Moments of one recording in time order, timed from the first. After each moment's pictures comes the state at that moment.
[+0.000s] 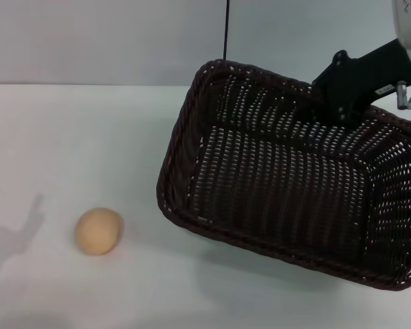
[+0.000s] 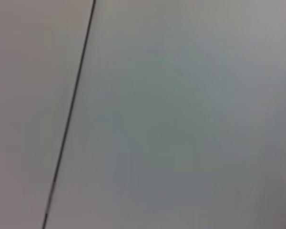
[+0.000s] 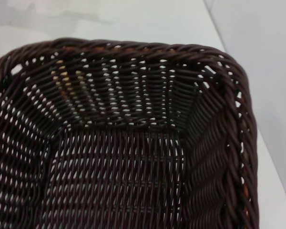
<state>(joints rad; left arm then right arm) -0.04 -2.06 -0.41 -0.01 2.12 1.78 -0.44 0.86 2.03 -0.92 -0.97 -2.45 -1.57 1.51</state>
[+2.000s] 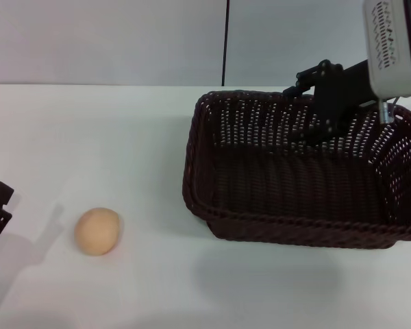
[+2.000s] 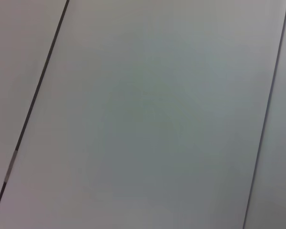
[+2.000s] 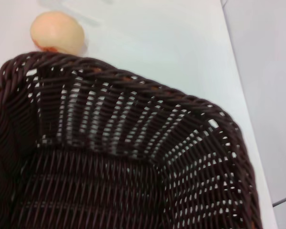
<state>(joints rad) -0.02 -2.06 -0.30 -0.02 2.12 1.80 -0.53 0.80 2.08 -1.01 -0.98 -2.44 -1.41 1.32</state>
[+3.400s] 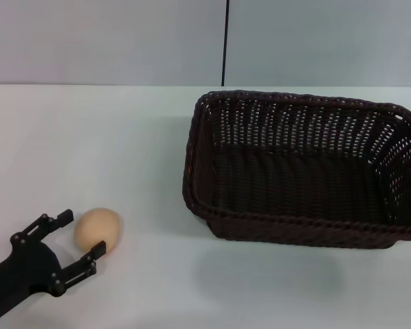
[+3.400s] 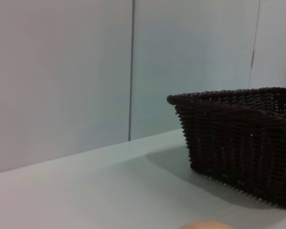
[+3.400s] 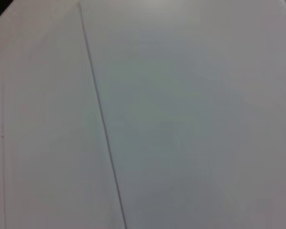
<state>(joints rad) -0.17 -2.07 0.18 0.24 2.12 1.55 -0.54 0.04 2.08 -0.94 -0.62 -0.78 -1.75 1.09</state>
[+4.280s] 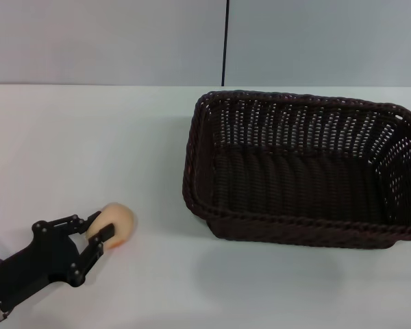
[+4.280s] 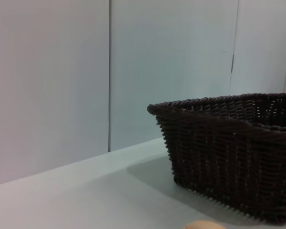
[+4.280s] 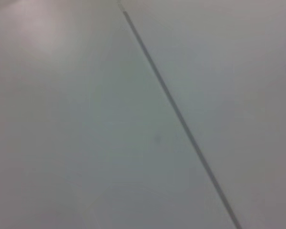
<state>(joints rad) -0.23 -2.07 0.23 0.21 2.11 1.53 -0.54 0.13 2.09 -0.92 0.06 -0.44 -1.99 0.67</state>
